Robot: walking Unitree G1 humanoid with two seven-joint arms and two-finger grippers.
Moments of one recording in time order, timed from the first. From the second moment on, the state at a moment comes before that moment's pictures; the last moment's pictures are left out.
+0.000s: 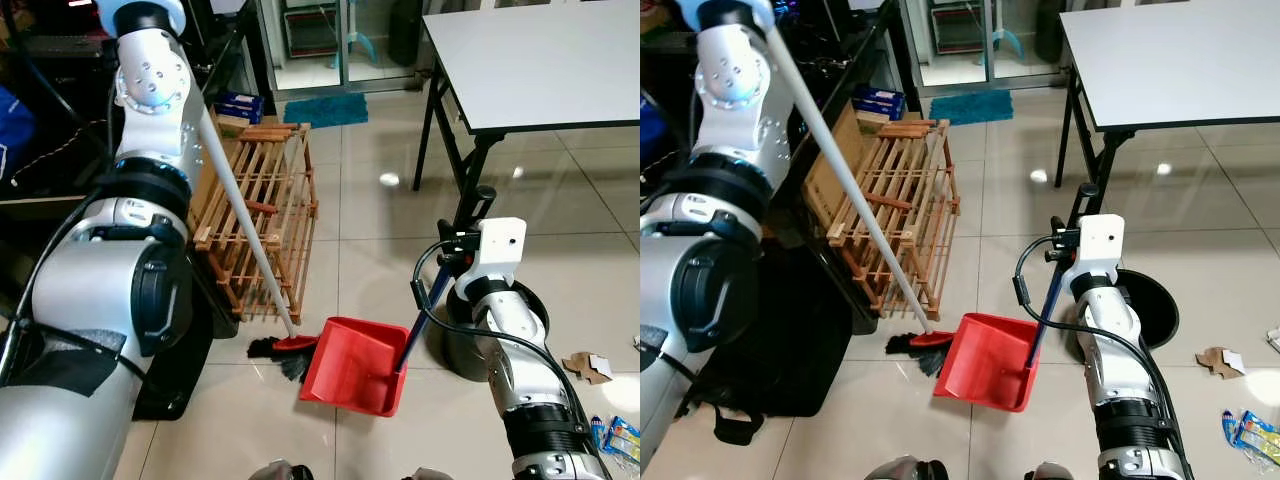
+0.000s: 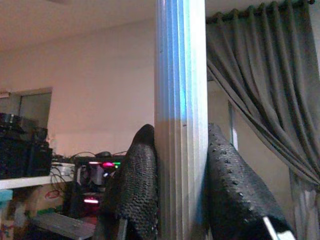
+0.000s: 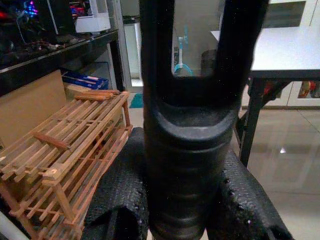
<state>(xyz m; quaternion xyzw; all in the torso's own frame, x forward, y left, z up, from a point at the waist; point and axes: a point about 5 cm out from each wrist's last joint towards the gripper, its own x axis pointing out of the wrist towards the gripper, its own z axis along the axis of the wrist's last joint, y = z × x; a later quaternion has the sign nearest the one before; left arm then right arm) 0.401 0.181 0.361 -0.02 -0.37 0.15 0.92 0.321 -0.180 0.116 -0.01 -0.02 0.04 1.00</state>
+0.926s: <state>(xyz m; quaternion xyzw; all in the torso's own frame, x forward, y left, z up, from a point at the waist) 0.410 0.203 0.295 -0.02 -0.24 0.17 0.95 0.321 -0.181 0.116 -0.02 -0.02 0.04 1.00</state>
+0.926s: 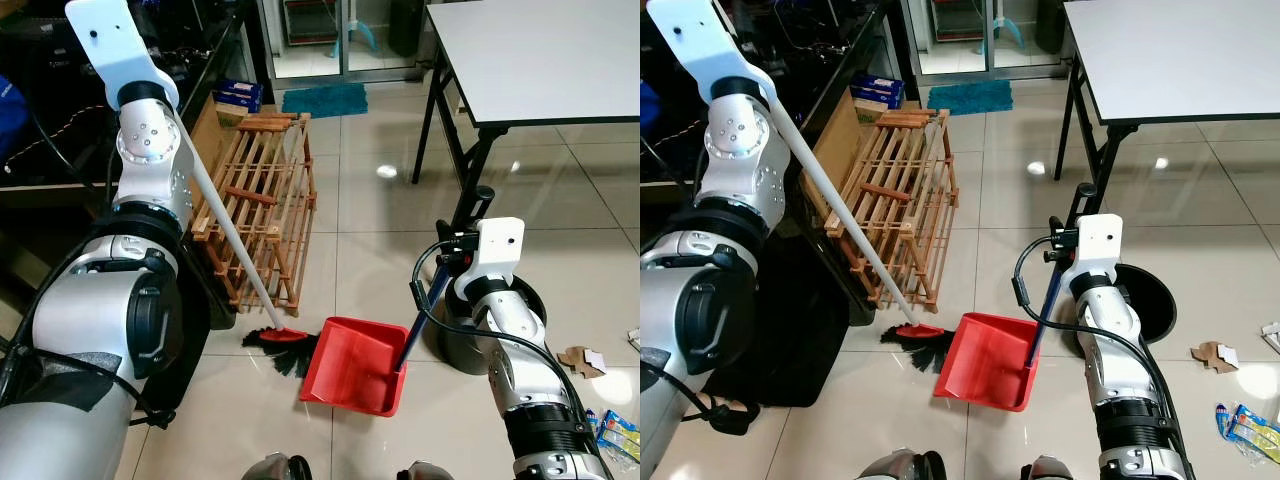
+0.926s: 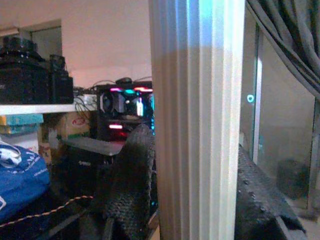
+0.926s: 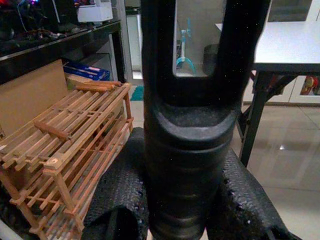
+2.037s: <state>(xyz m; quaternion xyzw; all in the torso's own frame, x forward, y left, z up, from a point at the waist) 0.399 0.209 0.204 -0.01 -0.12 0.16 0.98 0.321 -0.181 0.115 -0.02 -0.02 0.04 1.00</state>
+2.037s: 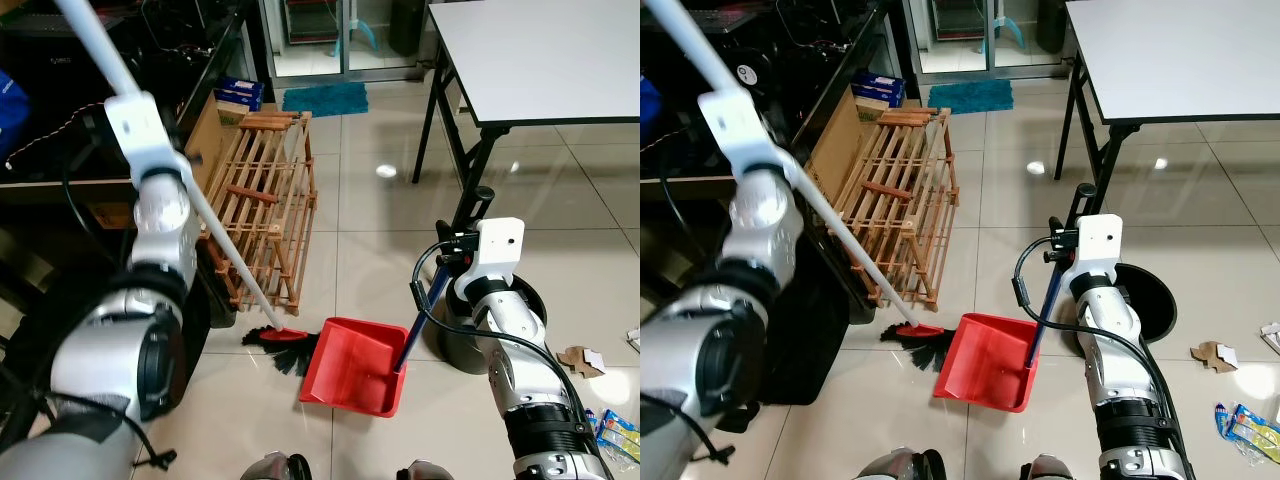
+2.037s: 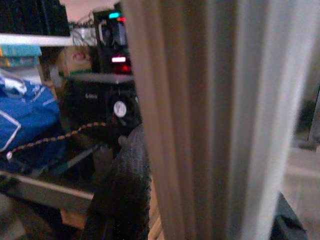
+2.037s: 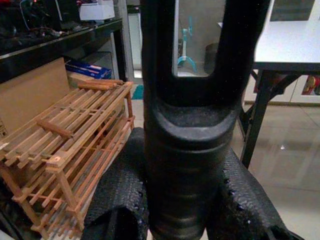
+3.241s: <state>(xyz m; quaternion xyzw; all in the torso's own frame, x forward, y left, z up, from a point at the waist) 0.378 0.217 0.135 -0.01 0.00 0.14 0.99 0.321 -0.180 0.115 -0.01 -0.02 0.05 1.00</state>
